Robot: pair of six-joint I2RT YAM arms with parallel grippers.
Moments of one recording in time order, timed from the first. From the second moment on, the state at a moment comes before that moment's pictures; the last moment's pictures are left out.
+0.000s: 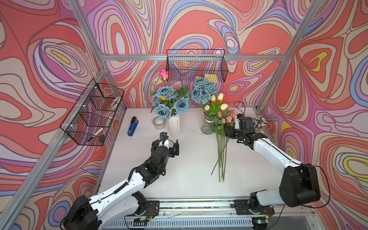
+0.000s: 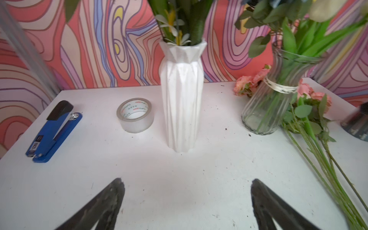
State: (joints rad) left arm -0.69 0.96 0.54 0.10 -0.57 -0.25; right arm 0.16 1.39 0.96 -0.27 -0.01 0.34
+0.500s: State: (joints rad) left arm -0.39 1.03 0.67 0.01 -0.64 -0.14; right arm 0.16 1.33 0.68 0.03 0.41 0.29
